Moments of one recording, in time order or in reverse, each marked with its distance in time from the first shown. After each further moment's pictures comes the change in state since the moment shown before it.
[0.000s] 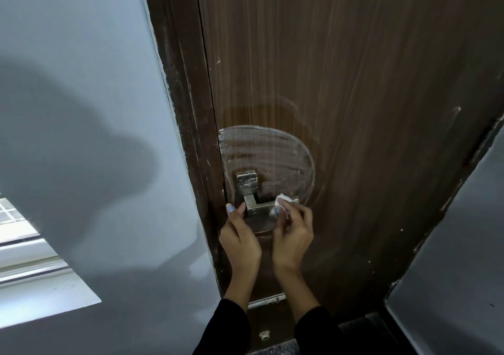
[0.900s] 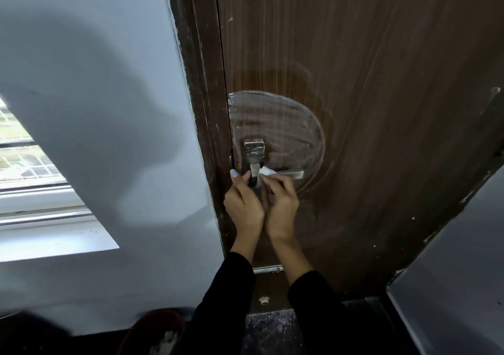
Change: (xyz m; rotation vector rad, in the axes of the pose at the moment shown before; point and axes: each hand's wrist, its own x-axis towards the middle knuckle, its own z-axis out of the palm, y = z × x) left_hand -0.004 0.003 0.008 0.108 0.135 -0.017; right_hand -0.003 0.003 0.000 0.050 -0.269 -0.081
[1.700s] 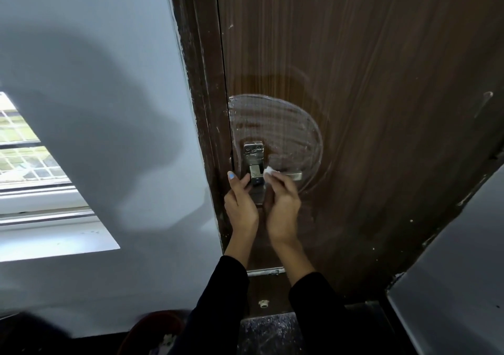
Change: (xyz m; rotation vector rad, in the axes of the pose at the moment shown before) left_hand -0.002 0.008 -0.007 -0.105 -0.131 -0.224; right_hand 0.004 -0.004 -0.008 -0.071 -0.047 0.039
